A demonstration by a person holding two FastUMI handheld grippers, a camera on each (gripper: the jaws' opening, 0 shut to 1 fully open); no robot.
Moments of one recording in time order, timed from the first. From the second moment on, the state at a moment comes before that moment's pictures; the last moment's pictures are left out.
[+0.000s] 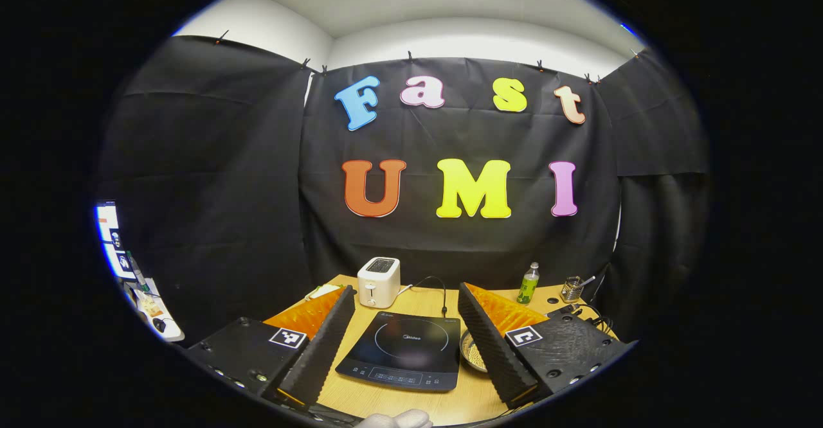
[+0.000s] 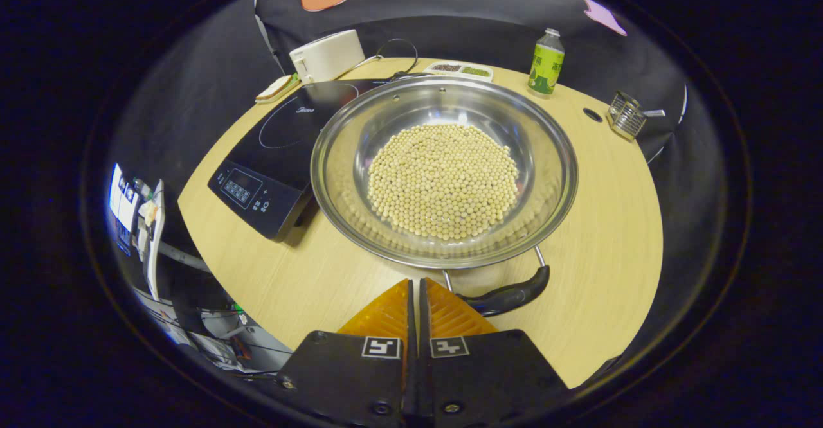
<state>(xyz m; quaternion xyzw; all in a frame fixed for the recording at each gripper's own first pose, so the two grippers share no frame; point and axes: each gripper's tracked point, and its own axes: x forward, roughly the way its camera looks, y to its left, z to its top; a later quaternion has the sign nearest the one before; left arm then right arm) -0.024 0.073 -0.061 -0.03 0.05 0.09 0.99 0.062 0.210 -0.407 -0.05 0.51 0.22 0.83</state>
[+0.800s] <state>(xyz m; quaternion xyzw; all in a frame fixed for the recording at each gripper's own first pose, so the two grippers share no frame) -0.012 0.059 -0.067 -0.04 0.06 0.07 0.99 0.081 0.149 -0.409 -0.01 0.51 0.17 0.84</state>
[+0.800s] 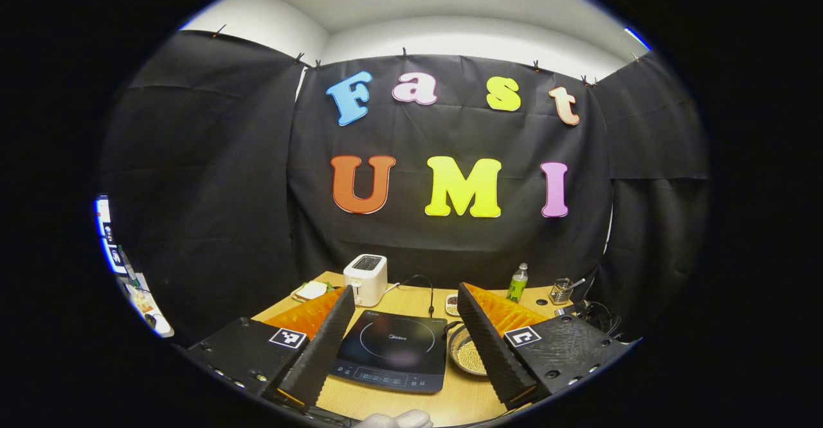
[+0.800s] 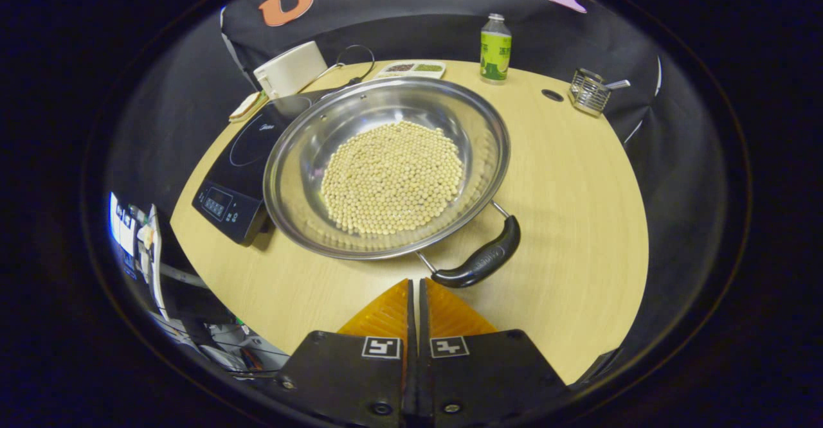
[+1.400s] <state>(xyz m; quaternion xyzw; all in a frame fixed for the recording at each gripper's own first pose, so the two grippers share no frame) -0.008 0.049 -0.073 -0.04 0.07 0.09 0.99 0.108 0.110 -0.407 0.05 0.52 0.14 0.84</state>
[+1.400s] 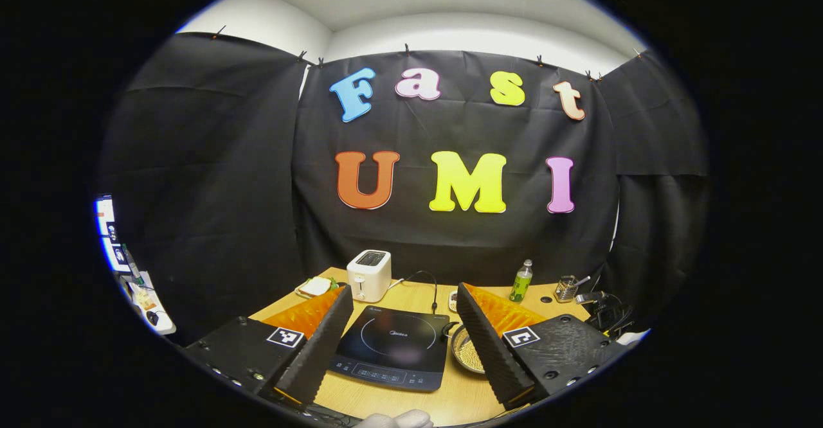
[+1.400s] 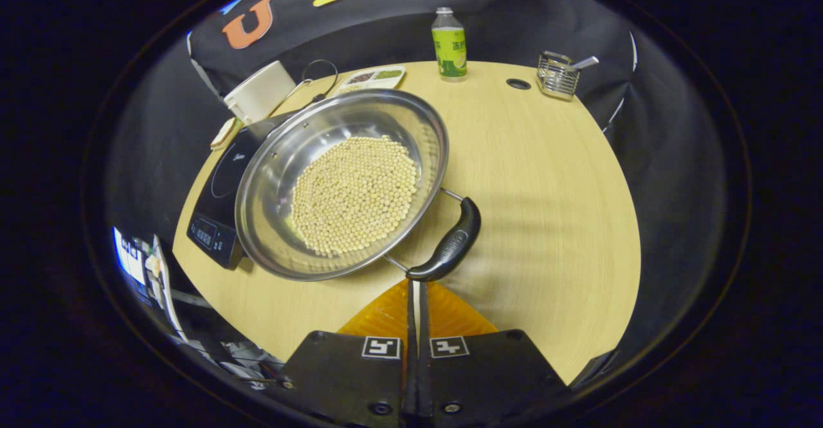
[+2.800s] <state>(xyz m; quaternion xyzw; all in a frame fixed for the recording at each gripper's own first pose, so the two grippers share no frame) 0.040 0.009 -0.075 -0.02 0.09 0.12 0.99 0.196 0.047 -0.408 0.02 0.52 0.14 0.84</state>
